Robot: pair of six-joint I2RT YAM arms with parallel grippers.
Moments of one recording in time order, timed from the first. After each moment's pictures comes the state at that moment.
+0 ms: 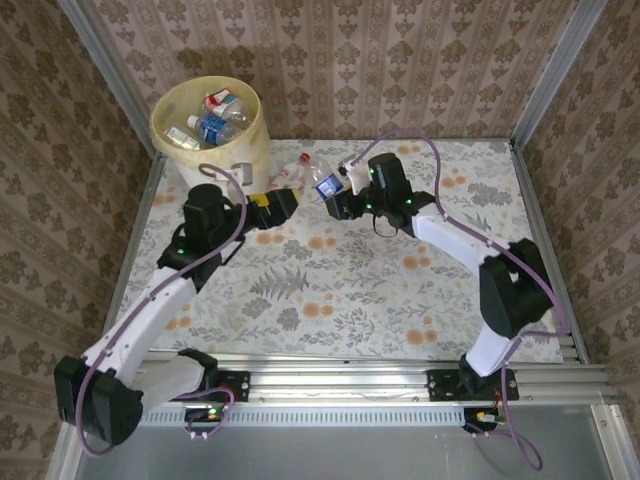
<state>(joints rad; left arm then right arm) -0.46 1.08 0.89 -0.04 0.38 -0.62 0.48 1.68 1.27 -0.13 -0.34 0.05</state>
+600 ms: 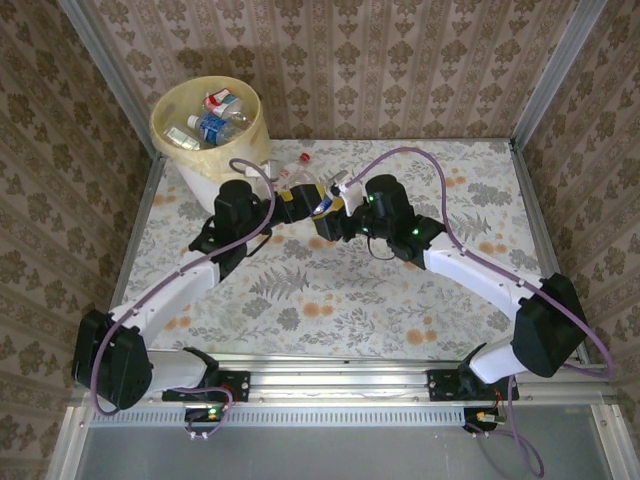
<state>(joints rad) -0.55 1.26 0.89 0.21 0.39 -0.74 0.65 1.45 1.10 -0.06 -0.28 0.09</state>
